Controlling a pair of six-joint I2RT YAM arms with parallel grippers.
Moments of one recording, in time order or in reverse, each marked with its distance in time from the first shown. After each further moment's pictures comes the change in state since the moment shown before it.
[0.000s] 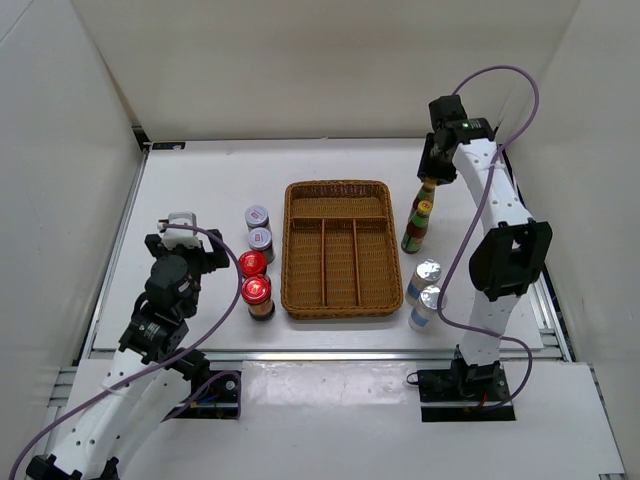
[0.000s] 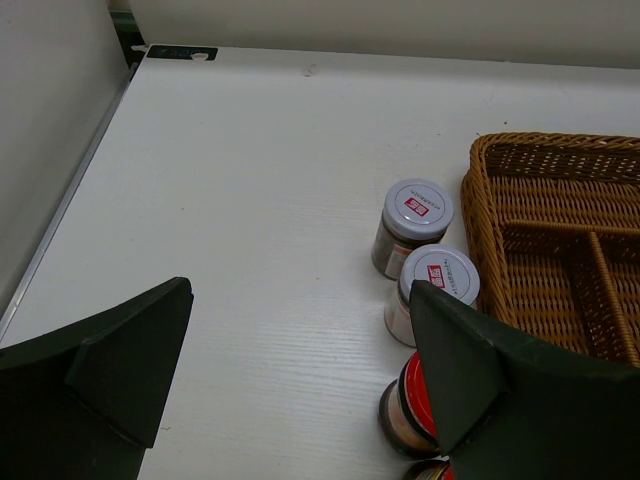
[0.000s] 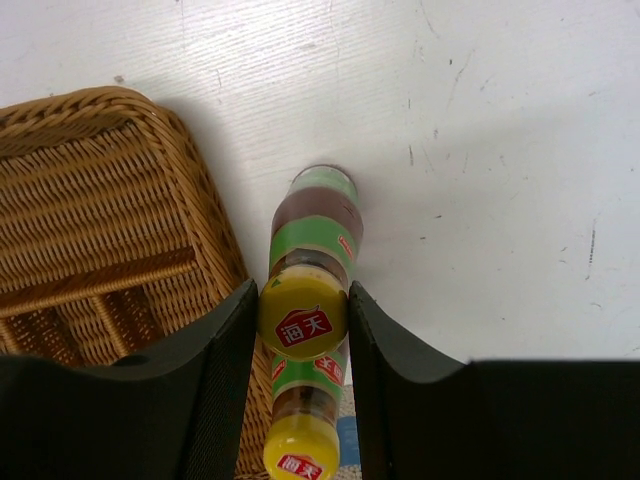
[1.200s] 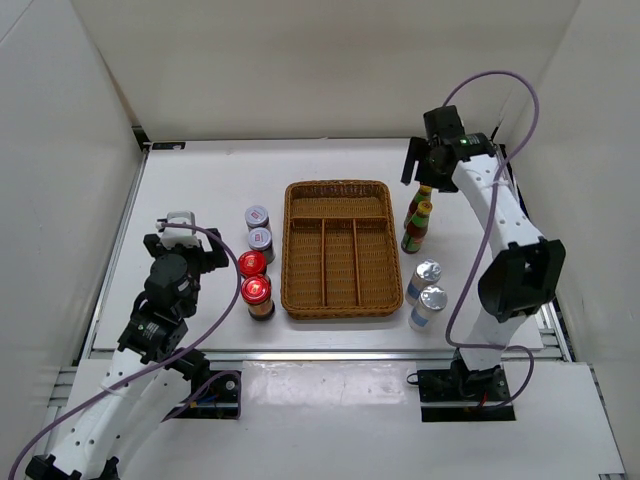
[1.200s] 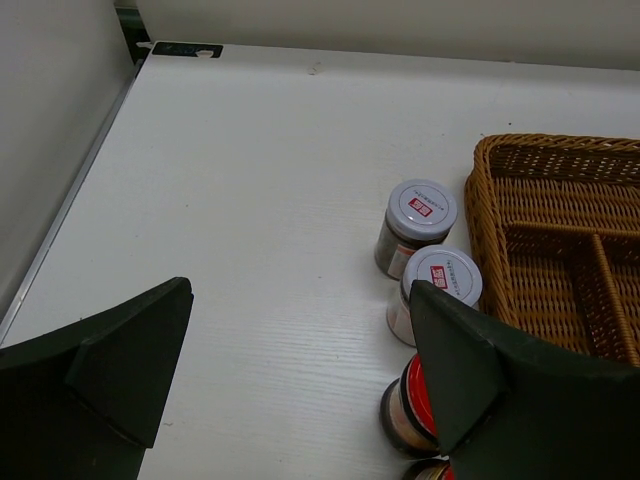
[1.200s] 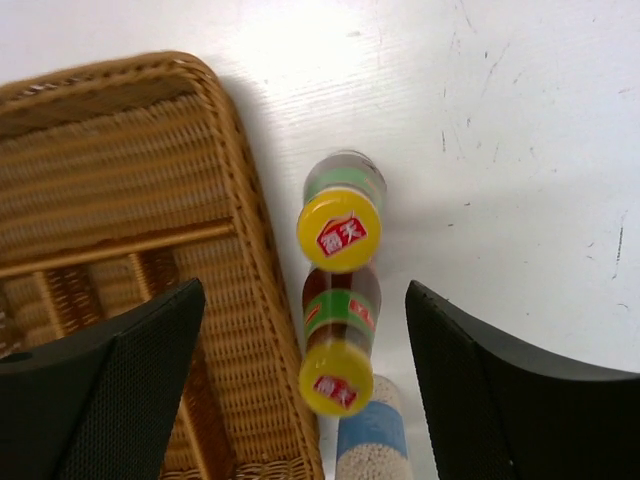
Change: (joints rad) left arm 0.003 0.004 0.014 -0.018 -0.011 -0.011; right arm 0.064 -0.192 -0.192 0.109 -0.001 0.015
